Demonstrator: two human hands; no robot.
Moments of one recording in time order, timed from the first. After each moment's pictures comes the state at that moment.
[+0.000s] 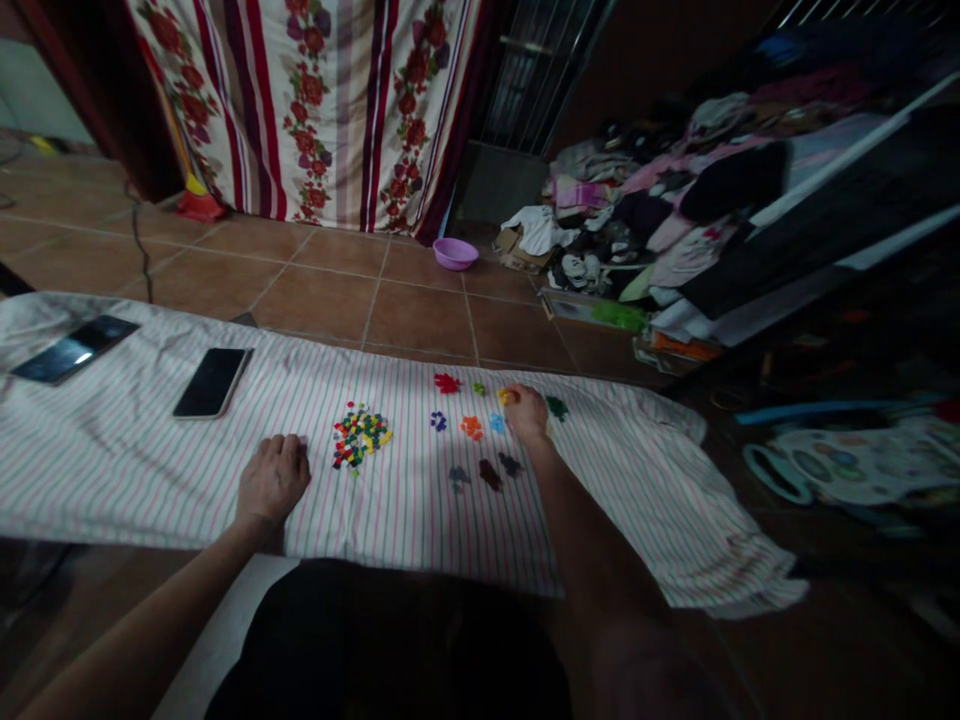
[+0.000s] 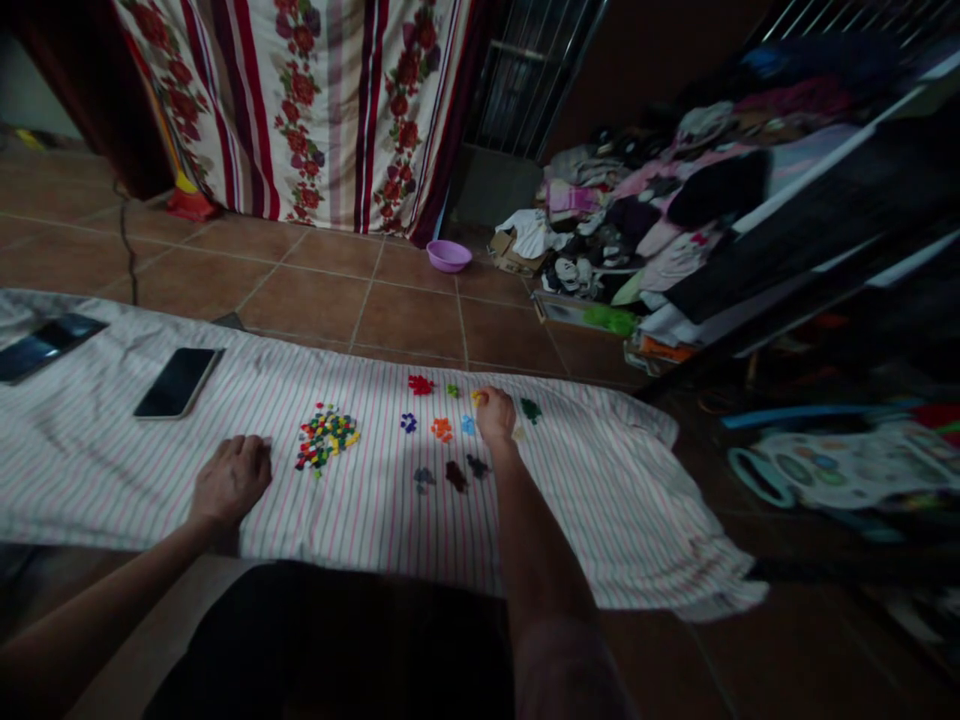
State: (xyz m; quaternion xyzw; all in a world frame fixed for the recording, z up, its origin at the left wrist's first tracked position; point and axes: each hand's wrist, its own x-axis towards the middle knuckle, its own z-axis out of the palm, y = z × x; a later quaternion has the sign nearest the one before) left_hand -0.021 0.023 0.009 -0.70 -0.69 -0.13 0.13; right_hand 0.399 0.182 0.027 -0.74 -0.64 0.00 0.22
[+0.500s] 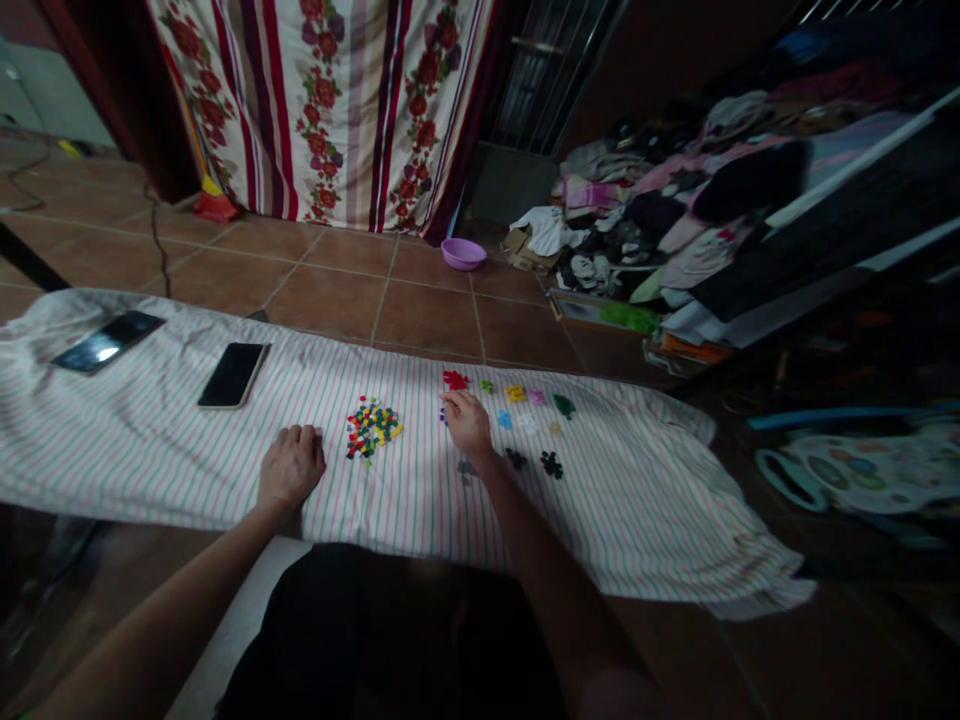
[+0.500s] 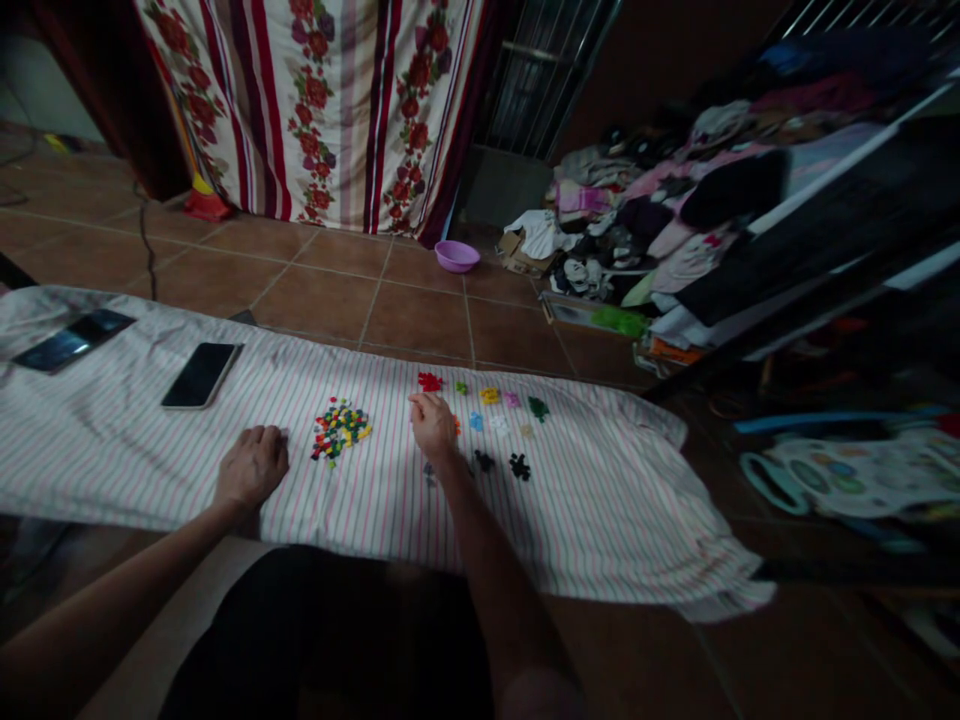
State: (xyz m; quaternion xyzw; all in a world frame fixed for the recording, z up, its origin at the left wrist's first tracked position) left_hand -0.021 0.023 0.008 -0.69 -0.70 -0.14 0.14; right_hand 0.278 0.132 0.019 -0.53 -0.75 0.09 0.38
